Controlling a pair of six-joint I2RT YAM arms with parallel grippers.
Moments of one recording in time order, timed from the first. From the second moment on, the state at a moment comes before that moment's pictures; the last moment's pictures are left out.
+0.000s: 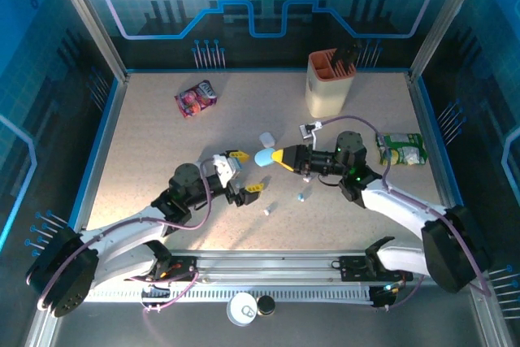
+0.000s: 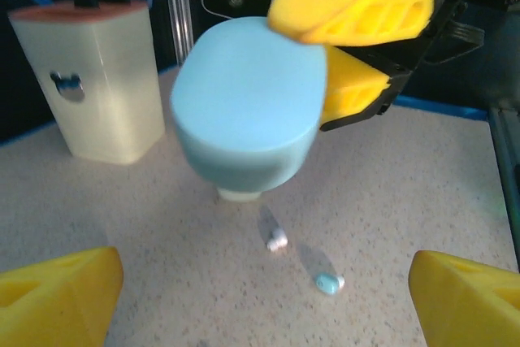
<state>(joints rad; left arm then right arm) -0.63 1.03 0.31 0.66 0.42 0.05 0.49 1.20 0.56 0.58 -0.86 1.20</state>
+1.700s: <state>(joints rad) -0.63 1.30 0.37 1.28 0.55 -0.14 0.59 1.17 0.52 0.85 -0.72 1.51</state>
